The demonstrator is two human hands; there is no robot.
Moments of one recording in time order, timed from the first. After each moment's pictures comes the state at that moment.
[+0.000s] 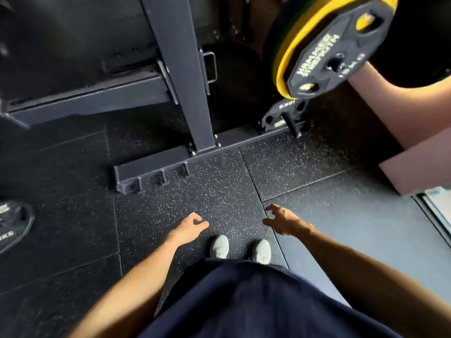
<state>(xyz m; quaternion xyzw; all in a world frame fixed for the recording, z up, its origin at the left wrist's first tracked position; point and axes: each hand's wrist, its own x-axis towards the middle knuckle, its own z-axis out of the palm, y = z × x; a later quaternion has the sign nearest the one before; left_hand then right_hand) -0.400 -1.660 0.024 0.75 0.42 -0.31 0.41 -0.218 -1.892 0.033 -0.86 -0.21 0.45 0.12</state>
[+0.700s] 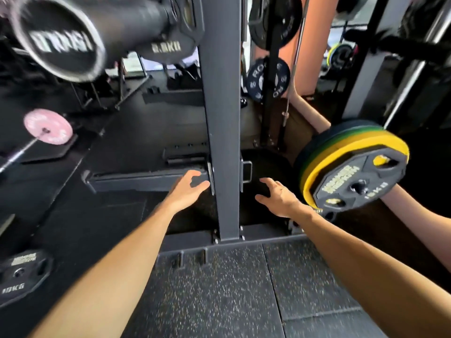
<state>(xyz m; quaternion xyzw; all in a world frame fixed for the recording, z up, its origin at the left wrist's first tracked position) -0.271 -1.509 0.259 0.81 0.41 0.12 0.40 -0.070 -1.700 0.232 -0.87 -0.40 0.17 0.23</state>
